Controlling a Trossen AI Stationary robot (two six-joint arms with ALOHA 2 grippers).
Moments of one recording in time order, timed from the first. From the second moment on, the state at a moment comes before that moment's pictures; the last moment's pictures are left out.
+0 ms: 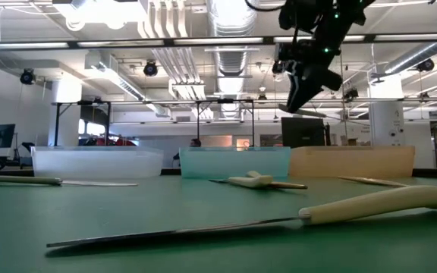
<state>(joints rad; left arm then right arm) 0.15 1.41 2.35 -1.57 -0.36 -0.27 -0.33 1.39 1.07 -0.64 0.21 -0.51</state>
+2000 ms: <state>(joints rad) 0.15 1.38 2.35 -1.57 -0.32 -0.30 -0.07 1.16 0.90 -1.14 -0.18 1.02</state>
